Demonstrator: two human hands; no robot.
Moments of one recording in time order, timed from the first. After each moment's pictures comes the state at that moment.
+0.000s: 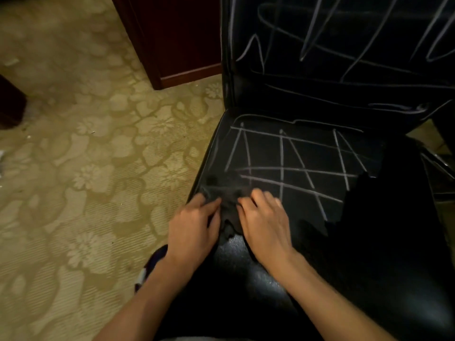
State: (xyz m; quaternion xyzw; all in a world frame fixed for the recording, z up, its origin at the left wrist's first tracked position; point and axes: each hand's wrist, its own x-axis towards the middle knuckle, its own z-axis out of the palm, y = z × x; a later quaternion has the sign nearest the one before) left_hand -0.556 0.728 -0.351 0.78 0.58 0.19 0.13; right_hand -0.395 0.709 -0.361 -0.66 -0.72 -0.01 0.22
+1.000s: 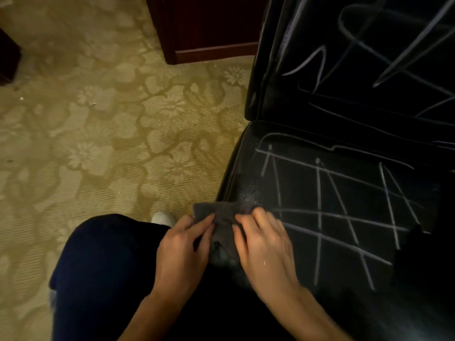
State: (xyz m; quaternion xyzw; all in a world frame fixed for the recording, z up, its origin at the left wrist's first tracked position) left_hand -0.593 0.766 -0.375 0.68 0.64 0.29 0.21; right_hand -0.430 0.766 -0.355 -0.64 -0.74 0.08 0.22
